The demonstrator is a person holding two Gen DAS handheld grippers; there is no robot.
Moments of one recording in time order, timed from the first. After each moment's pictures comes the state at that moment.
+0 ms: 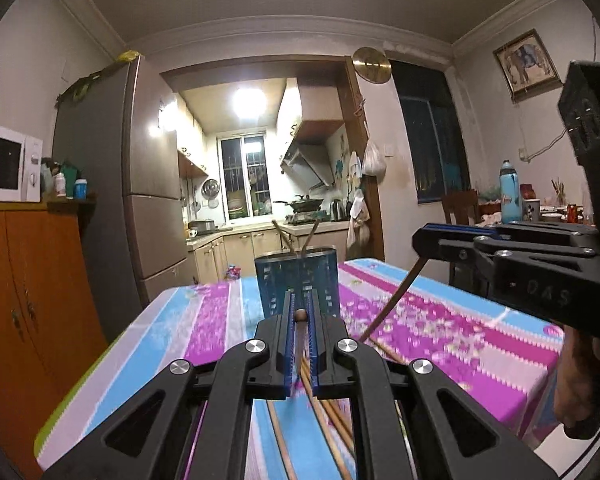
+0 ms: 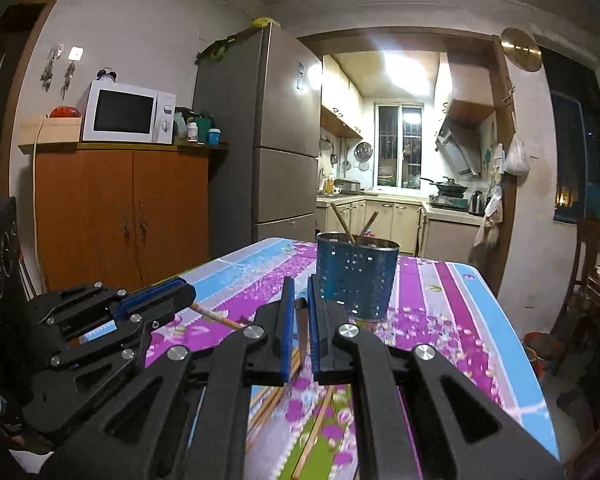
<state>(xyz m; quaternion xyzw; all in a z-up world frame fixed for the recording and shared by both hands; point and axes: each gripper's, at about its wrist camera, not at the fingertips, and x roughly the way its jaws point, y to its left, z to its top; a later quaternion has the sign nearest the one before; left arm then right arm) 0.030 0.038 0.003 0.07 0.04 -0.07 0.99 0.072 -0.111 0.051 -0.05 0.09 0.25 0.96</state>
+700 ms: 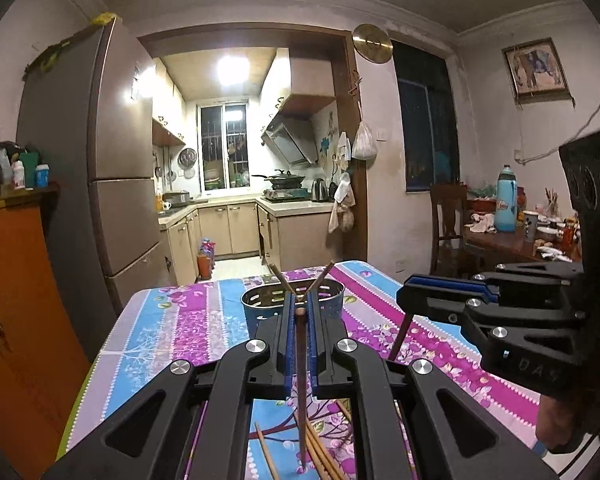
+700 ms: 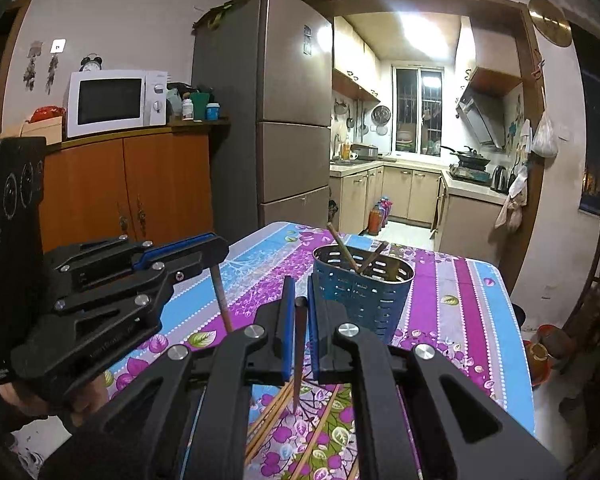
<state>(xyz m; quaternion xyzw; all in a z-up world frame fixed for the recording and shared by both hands) 0.149 0.052 0.087 0.05 0.11 -0.12 0.99 0.164 -0.098 0.101 -0.06 0.16 0.27 0.95</state>
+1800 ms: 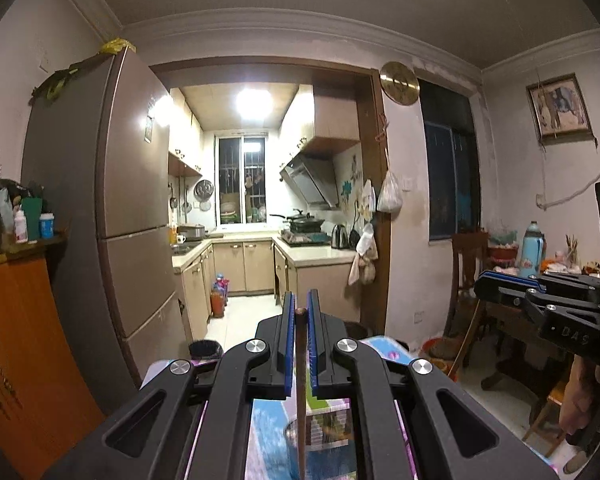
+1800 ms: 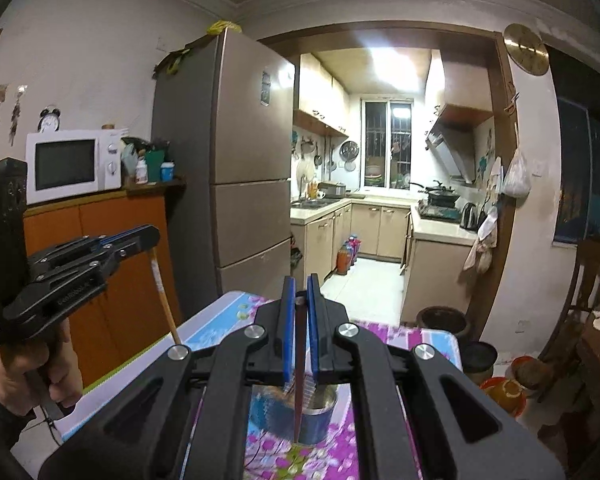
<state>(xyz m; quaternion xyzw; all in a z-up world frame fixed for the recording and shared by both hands) 0.245 0.077 0.240 0.02 0.05 -0.09 0.99 0.261 -0.132 0.246 -0.04 0.10 0.22 0.97</state>
